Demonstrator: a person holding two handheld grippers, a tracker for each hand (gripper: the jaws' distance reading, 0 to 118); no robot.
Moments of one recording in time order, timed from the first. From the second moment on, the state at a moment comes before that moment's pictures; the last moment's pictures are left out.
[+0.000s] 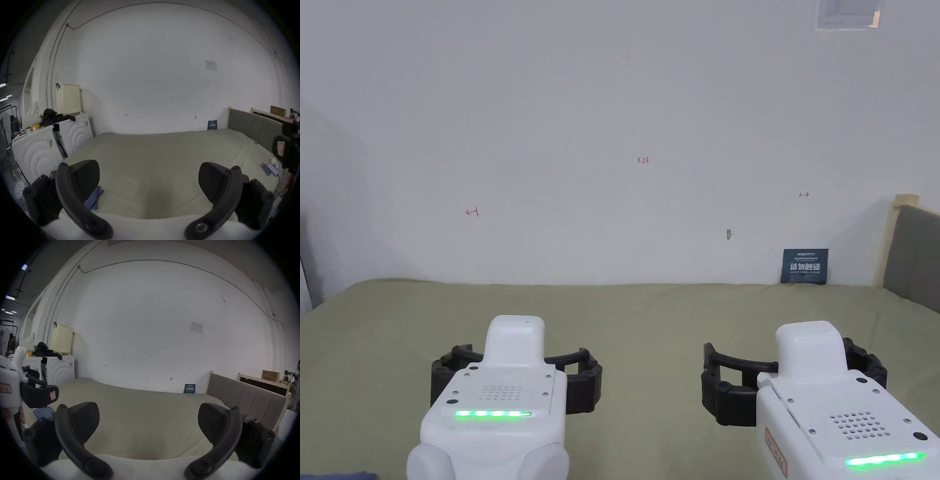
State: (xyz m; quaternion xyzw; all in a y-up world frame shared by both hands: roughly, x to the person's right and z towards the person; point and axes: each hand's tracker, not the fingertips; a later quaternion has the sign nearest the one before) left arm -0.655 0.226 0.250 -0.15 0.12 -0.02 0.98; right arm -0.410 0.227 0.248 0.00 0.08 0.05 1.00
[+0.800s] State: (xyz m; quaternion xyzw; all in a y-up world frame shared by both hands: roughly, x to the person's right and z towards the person) left arm -0.669 0.240 0.261 -0.09 0.07 -0.02 0.99; right arm -0.400 0.229 0.245 -0.03 0.08 0.03 1.00
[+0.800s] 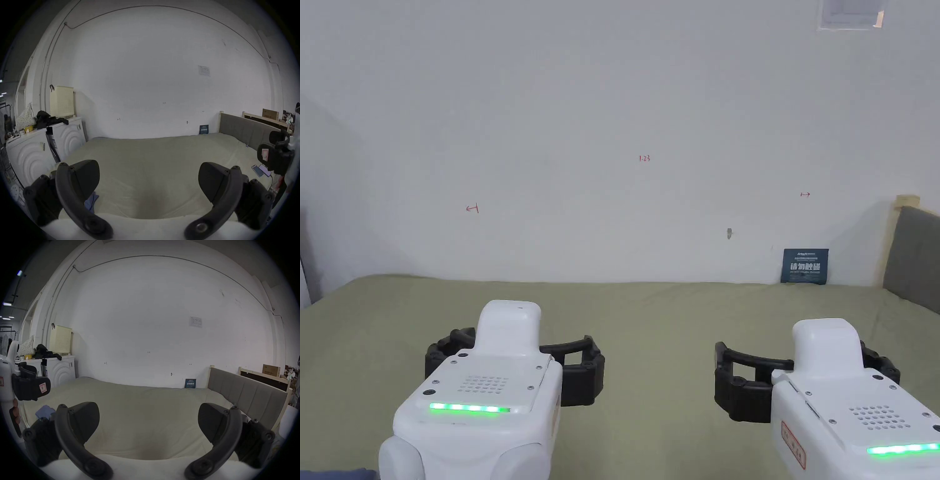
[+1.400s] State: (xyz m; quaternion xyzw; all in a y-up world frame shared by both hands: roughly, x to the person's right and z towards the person) left arm -0.659 0.251 0.269 -0.10 0.08 -0.06 0.99; right arm -0.392 0.234 0.247 -0.02 0.08 0.02 1.00
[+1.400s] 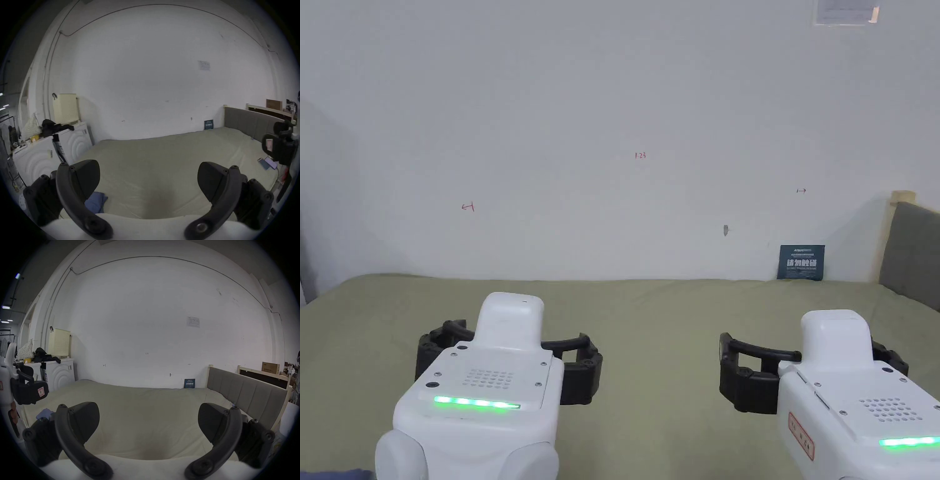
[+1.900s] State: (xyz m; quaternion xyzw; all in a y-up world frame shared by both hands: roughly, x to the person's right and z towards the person) left arm -0.666 0.251 0.273 -0.08 0.07 -0.02 0.99; right arm -0.393 0.236 0.246 -0.03 0.08 0.01 1.00
